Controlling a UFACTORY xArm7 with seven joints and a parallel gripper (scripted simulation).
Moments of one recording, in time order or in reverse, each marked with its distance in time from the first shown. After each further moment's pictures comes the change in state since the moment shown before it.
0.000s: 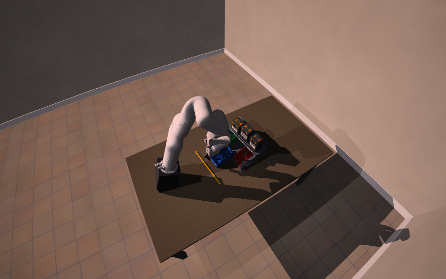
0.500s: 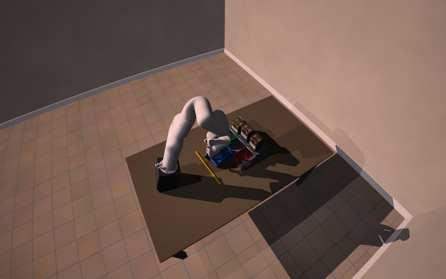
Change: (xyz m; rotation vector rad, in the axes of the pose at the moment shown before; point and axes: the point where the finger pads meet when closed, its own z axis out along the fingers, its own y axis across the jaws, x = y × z) arm 0.000 0.000 0.002 -0.001 0.000 0.000
